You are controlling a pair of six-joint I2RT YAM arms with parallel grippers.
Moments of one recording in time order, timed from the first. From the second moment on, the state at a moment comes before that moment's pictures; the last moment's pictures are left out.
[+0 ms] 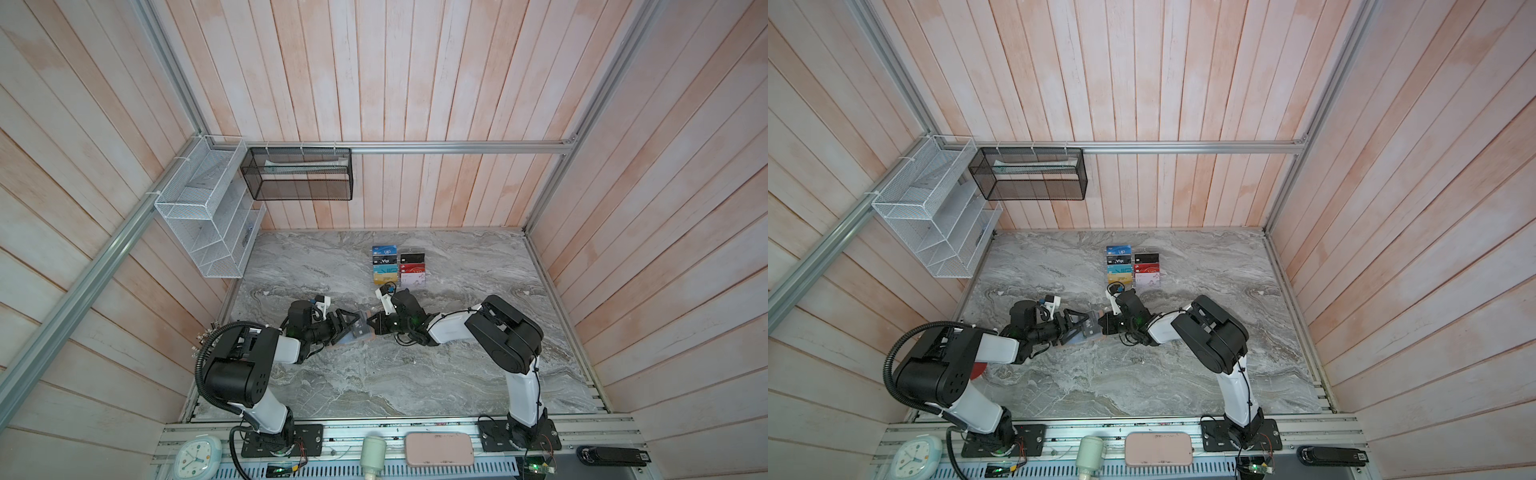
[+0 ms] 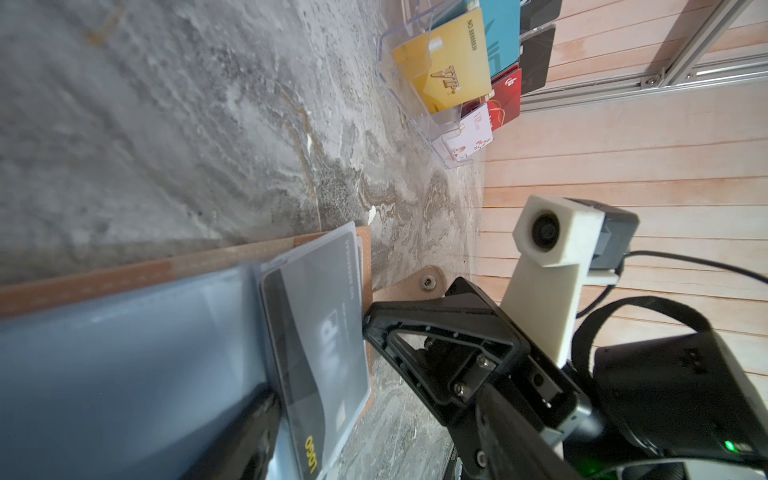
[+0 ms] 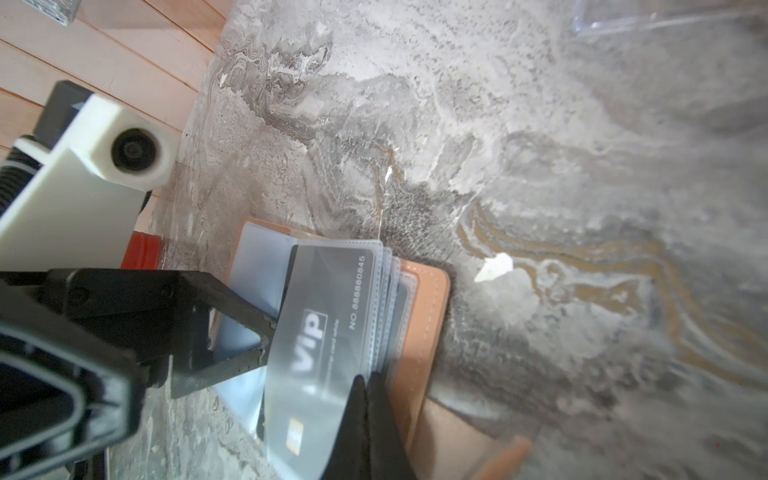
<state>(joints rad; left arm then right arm) -0.14 1.63 0.40 0.60 0.79 -0.90 0.84 2.05 0.99 0.44 -0.29 0.64</state>
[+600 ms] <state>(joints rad) -0.14 1.67 0.37 0.68 0.77 -0.90 0.86 2.05 1.00 0.45 -0.24 0.65</state>
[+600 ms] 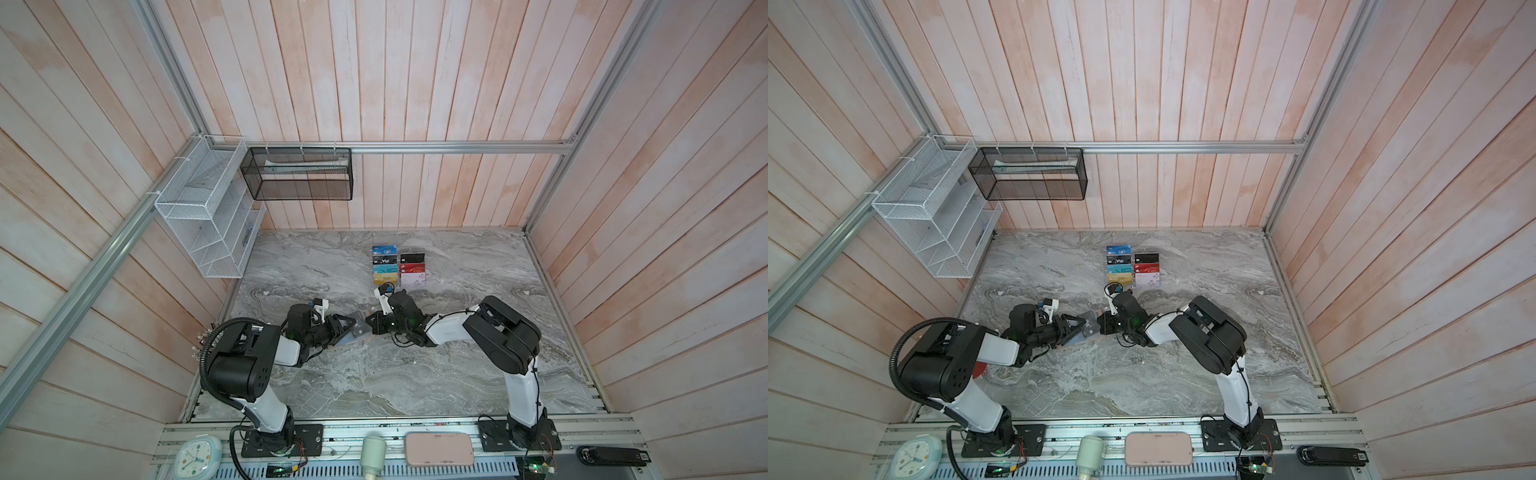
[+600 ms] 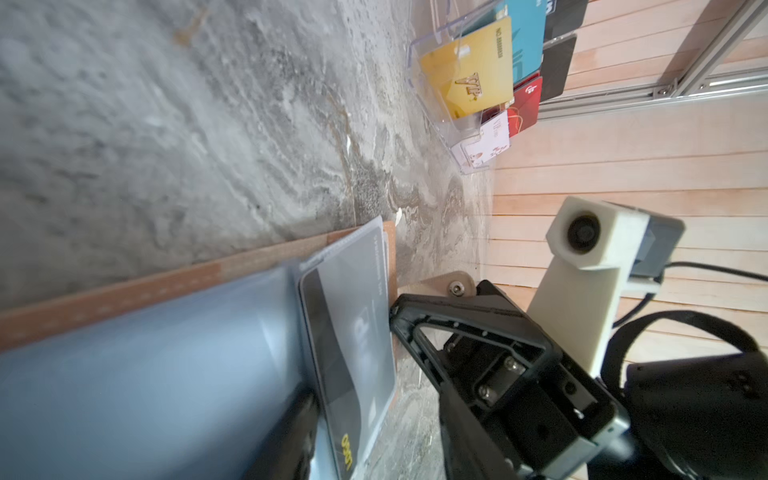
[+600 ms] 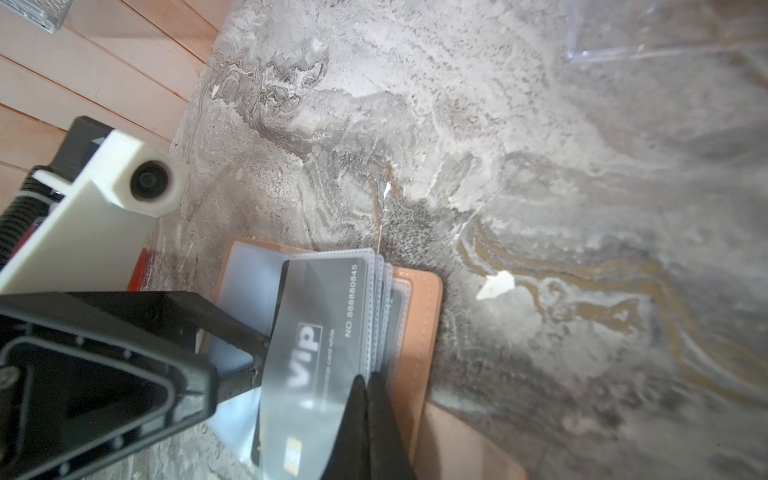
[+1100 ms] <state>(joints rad) -0.14 1.67 0.33 0.70 0.76 -0.92 0.86 2.06 0.99 0.49 -0.24 0.67</state>
